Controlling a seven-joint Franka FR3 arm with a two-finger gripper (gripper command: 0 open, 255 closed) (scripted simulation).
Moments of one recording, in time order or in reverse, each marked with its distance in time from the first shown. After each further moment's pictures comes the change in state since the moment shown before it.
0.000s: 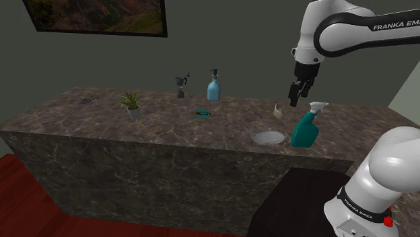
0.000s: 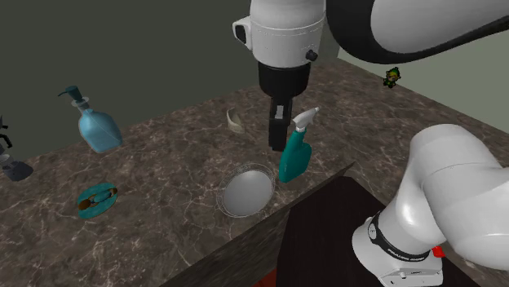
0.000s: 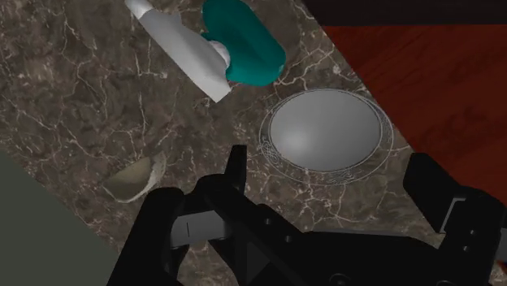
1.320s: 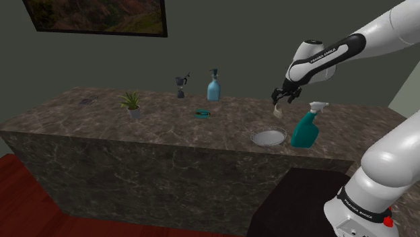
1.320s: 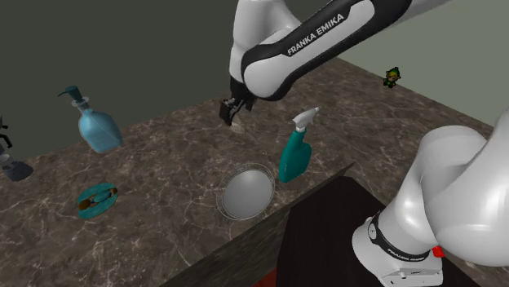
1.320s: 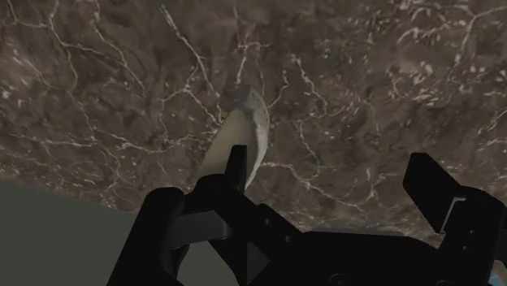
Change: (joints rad) arm -0.192 0.536 -0.227 0.027 0.006 0.812 0.158
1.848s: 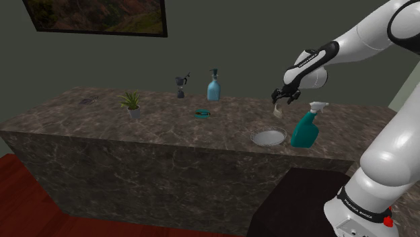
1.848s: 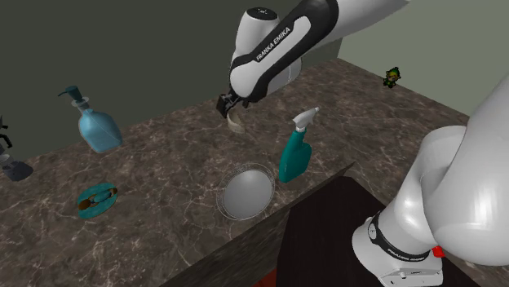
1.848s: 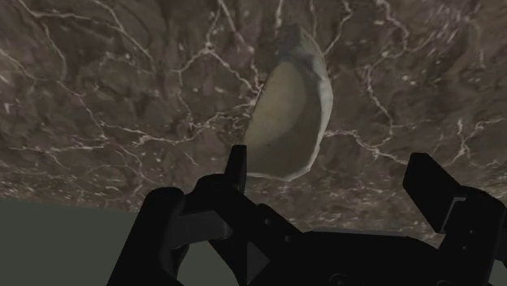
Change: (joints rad) arm -0.024 0.230 -0.066 0.105 0.182 0.209 -0.066
